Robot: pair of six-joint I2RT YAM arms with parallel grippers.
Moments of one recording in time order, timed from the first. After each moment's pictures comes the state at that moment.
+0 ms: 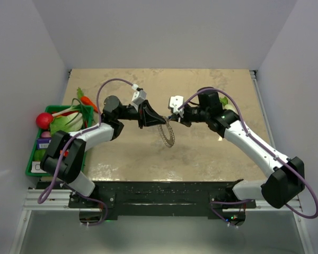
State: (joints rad) left arm -0.43 1.59 0.82 1.01 1.22 -0.47; right arm 0.54 1.31 1.13 -0.35 -0.61 -0.67
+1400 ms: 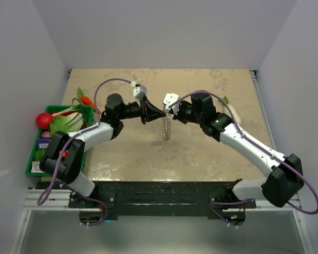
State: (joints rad) left arm -0.42 1.58 0.83 0.81 0.99 -0.38; right arm 0.62 1.32 1.09 -0.21 -0.26 -0.59
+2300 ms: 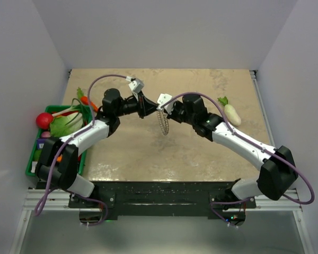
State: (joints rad) left arm -0.39 1.51 0.89 0.56 0.80 -0.31; right arm 0.68 1.41 1.08 -0.13 -0.07 -0.59
